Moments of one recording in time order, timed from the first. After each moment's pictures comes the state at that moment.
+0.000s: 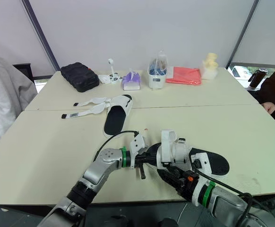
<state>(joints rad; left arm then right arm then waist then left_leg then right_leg) -0.43 0.07 -0.38 0.24 -0.10 0.24 -0.91 0.29 -0.51 -0.23 -0.64 1.08 0.91 0.26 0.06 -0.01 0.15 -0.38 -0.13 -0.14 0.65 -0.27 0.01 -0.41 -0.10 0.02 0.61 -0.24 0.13</state>
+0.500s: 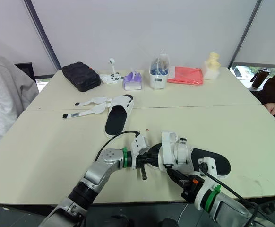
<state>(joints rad) -0.43 0.06 -0.38 0.25 -0.10 0.23 -0.92 0.38 -0.51 -0.28 -0.64 1.19 0.91 0.26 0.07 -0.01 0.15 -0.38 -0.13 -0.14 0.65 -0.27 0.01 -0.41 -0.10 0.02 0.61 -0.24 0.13</state>
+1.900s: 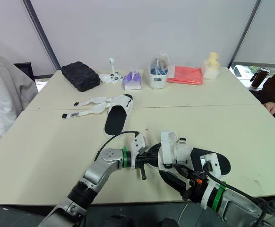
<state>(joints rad) -0.43 0.06 -0.37 0.24 -0.12 0.26 -0.92 0.35 -0.61 -0.27 -0.66 1.13 0.82 0.40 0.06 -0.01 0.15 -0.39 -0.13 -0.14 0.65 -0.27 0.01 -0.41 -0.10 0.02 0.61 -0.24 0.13</state>
